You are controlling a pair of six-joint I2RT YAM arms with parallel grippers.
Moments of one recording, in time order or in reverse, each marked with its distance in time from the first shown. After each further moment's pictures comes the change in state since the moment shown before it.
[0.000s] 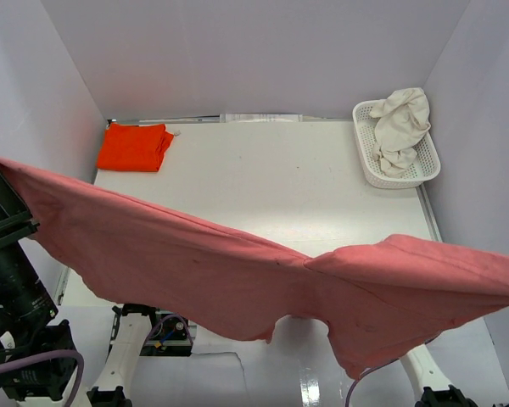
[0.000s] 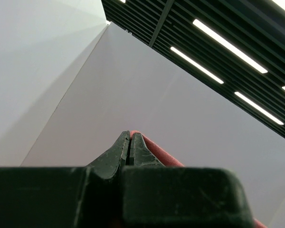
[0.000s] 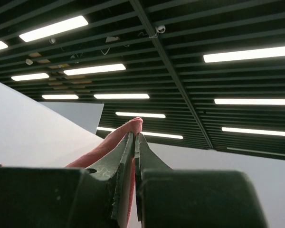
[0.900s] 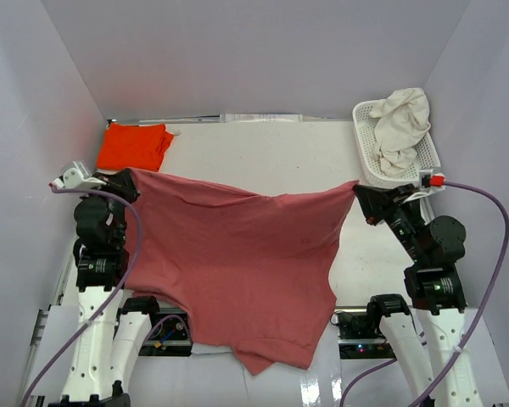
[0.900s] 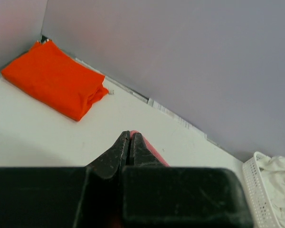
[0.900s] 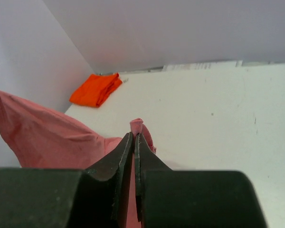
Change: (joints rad) left arm -0.005 0.035 -0.816 0.111 0.152 -0.074; right arm 0.000 -0.113 -1.087 -0.245 -0.039 0.130
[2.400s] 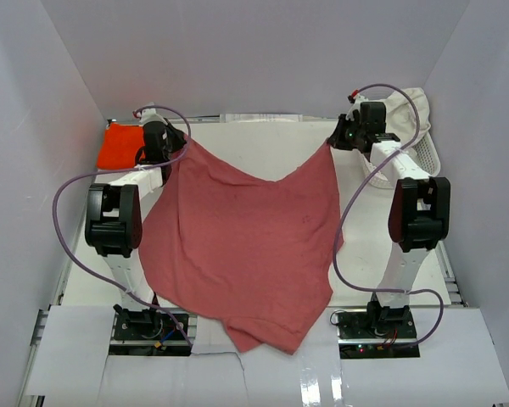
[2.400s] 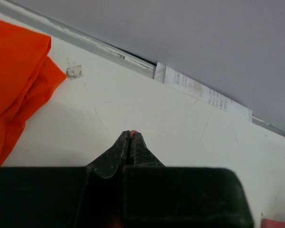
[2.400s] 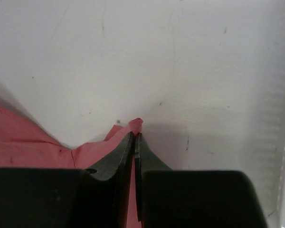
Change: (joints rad) left arm -0.086 1.294 0.431 0.554 0.137 0.028; right arm -0.024 1.467 0.724 -0.010 0.040 -0.272
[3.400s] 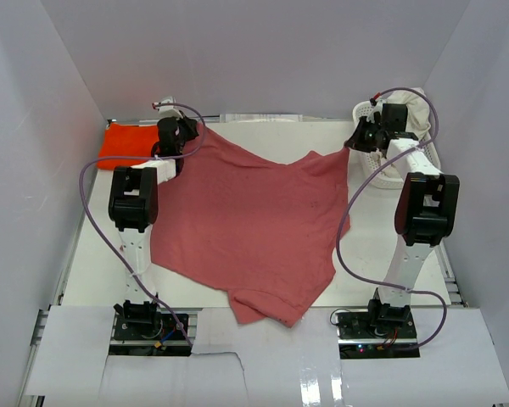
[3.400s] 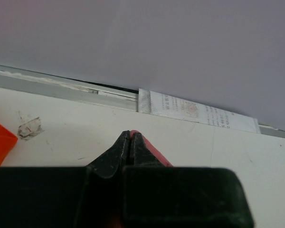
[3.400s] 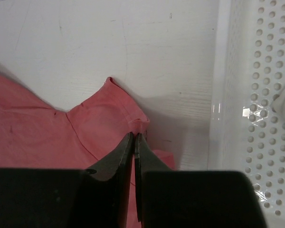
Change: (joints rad) left arm -0.027 0.388 0.327 0.218 0.083 0.103; right arm -0.142 0.108 0.130 -0.088 -0.061 -0.011
